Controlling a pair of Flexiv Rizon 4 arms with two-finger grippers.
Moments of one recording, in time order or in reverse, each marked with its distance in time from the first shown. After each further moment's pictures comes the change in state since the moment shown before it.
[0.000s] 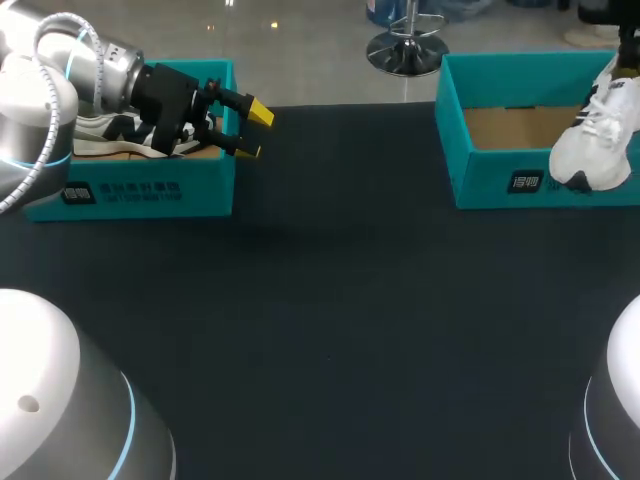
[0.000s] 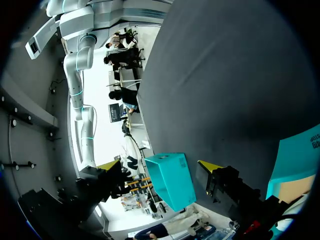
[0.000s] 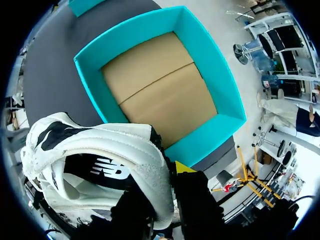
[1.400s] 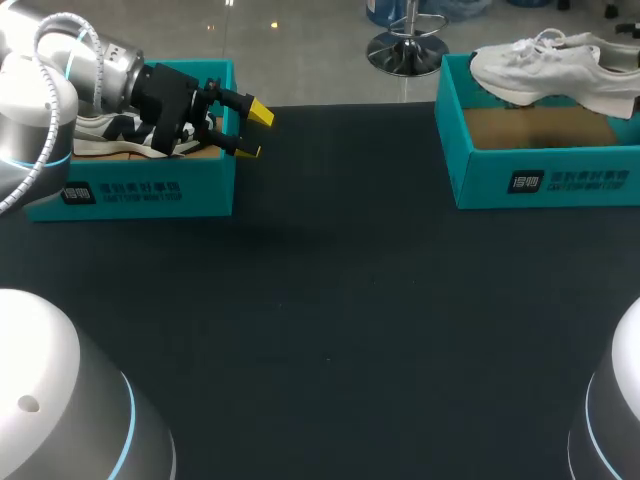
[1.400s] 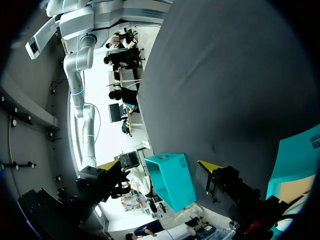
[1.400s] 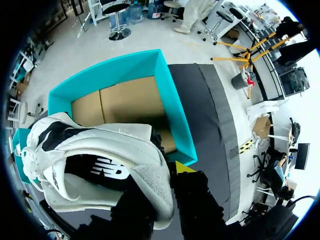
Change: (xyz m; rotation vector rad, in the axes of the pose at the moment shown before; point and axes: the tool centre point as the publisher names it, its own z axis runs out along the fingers) left arm 0.000 0.000 0.000 0.000 0.000 0.000; right arm 0.010 -0.025 0.005 -0.016 0.070 1.257
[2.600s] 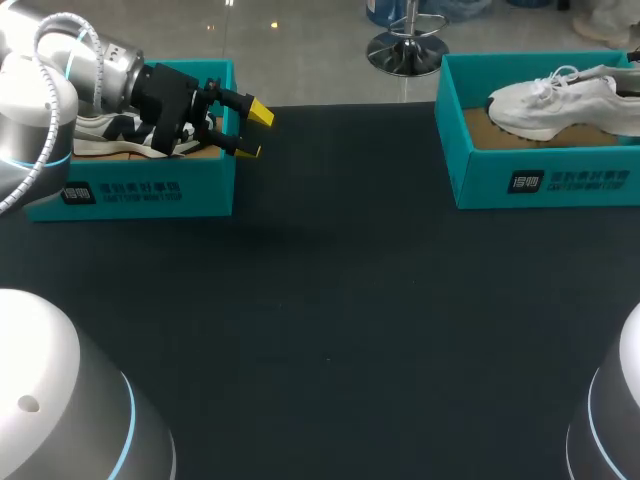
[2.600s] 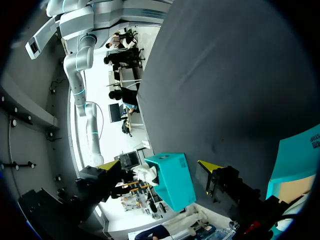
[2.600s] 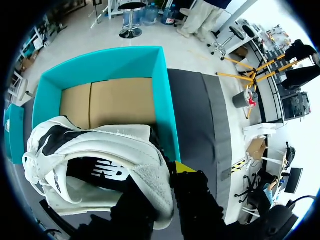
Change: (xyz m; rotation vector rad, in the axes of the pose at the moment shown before) left arm 0.000 0.000 0.000 0.000 0.000 0.000; right arm -0.029 0.018 0.052 -0.082 -0.046 -0.163
